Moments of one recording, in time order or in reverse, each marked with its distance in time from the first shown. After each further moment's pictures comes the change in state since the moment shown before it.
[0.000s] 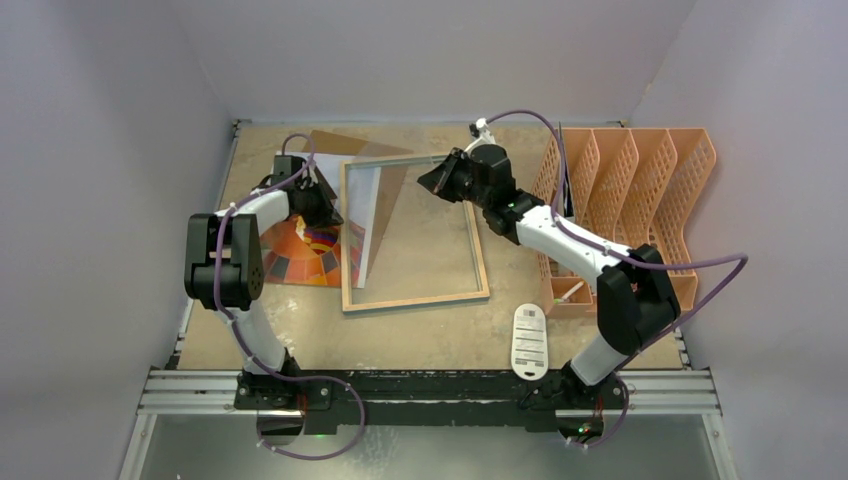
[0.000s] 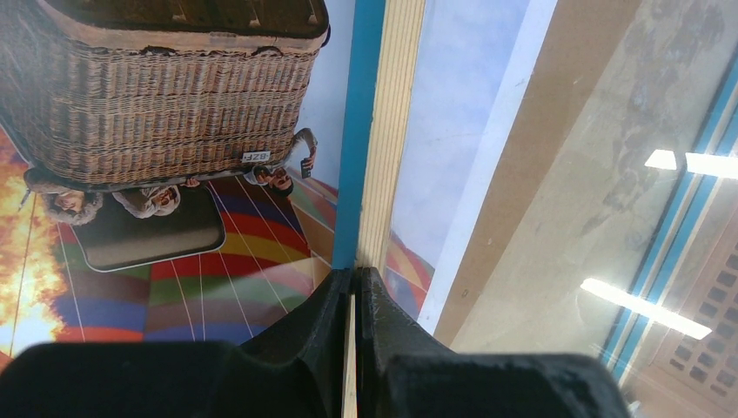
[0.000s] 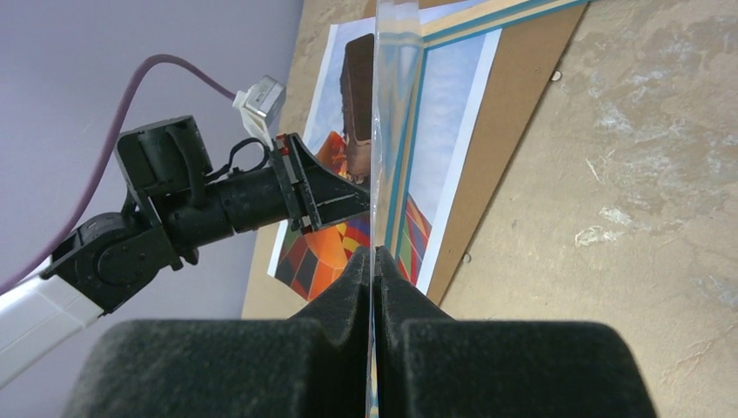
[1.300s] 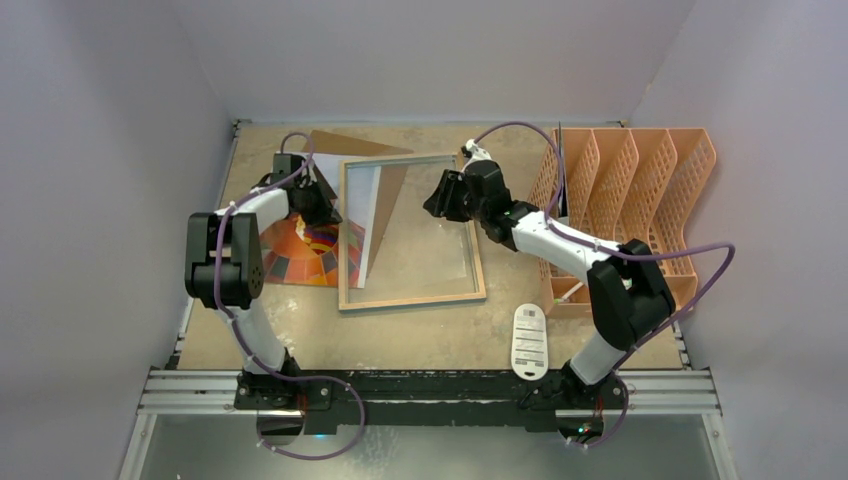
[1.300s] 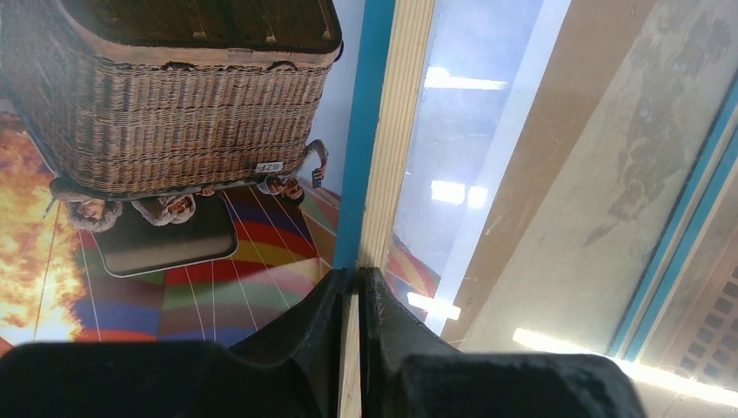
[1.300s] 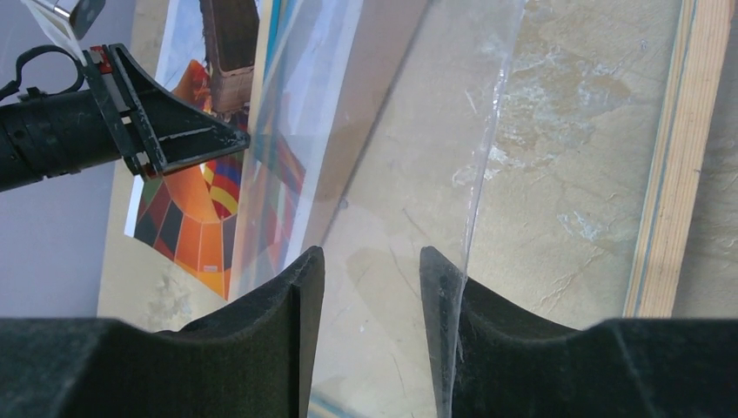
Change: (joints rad) left arm 0.003 0.007 0.014 -0.006 -0.017 0.001; right arm 0.000 0.029 -0.078 -0.098 0.049 -0.189
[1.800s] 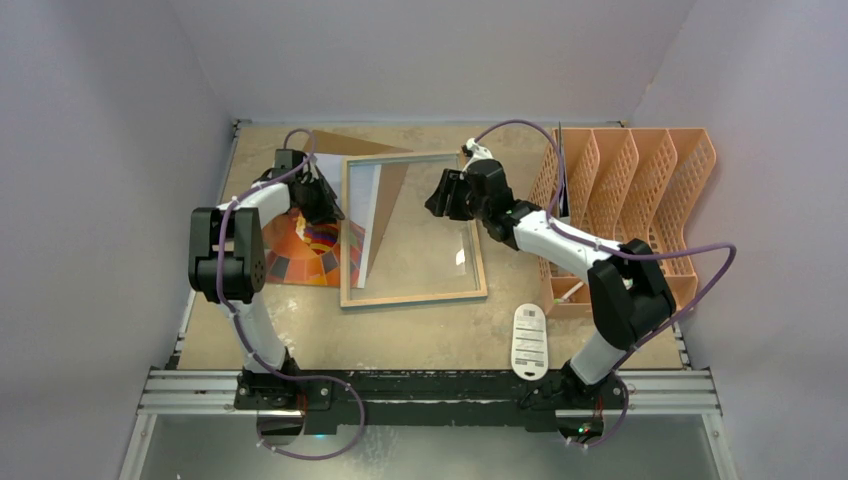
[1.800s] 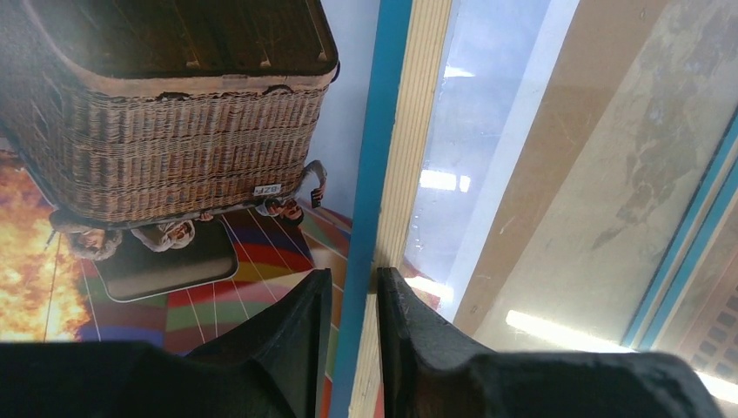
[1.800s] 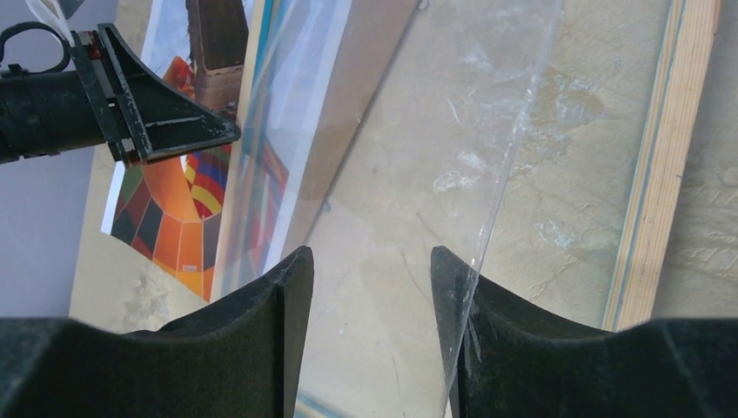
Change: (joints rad) left arm 0.000 0.047 0.069 -0.053 -0.001 0.033; right arm -0.013 0.000 -0.001 0.000 -0.001 -0.048
